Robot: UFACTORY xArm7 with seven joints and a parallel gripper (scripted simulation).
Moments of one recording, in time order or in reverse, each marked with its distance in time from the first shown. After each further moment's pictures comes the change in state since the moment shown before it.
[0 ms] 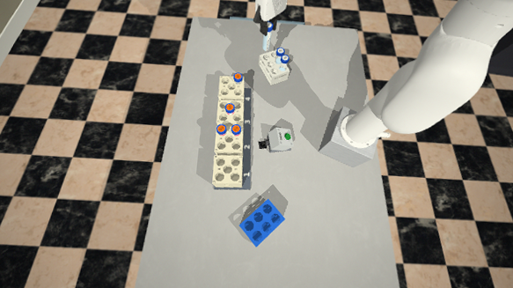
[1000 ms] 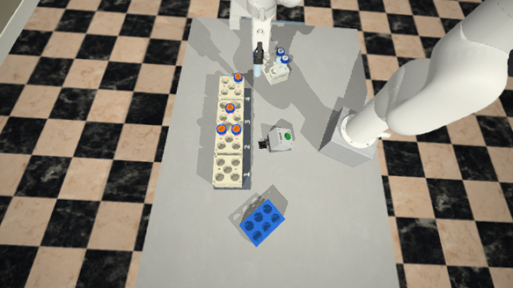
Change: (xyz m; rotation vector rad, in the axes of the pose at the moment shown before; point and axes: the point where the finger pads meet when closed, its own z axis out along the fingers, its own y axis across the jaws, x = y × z) arm -0.071 -0.110 0.000 0.000 0.004 -0.825
